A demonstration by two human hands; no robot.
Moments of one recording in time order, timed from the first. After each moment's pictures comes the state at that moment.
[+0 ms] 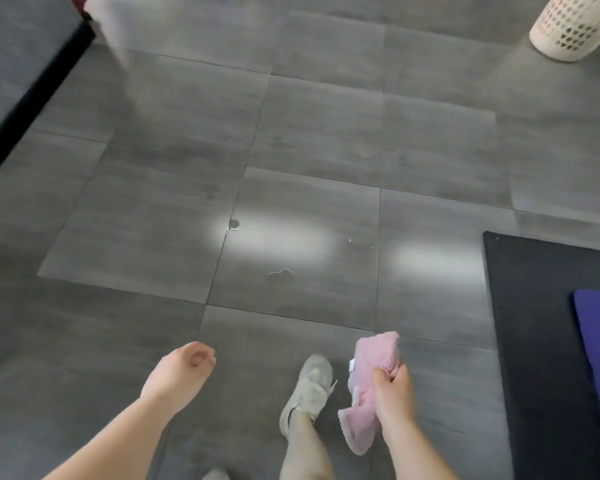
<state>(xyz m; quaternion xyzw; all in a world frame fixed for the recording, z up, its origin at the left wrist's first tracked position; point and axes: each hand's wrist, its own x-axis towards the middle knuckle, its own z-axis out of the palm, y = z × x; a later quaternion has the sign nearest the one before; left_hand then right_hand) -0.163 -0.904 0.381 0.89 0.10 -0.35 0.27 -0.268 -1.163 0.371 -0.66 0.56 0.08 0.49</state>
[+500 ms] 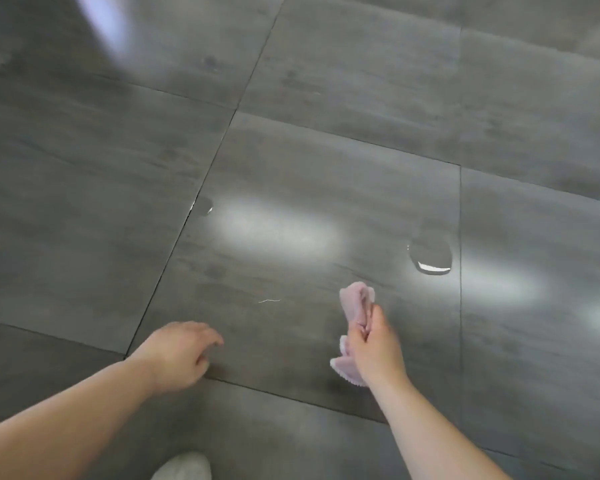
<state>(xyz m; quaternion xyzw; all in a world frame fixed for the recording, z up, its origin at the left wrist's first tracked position) 0.032 -0.967 -0.009 0.91 -0.24 -0.34 0.01 -0.032 -1.222 -0.015 -0.85 0.31 0.14 0.40</state>
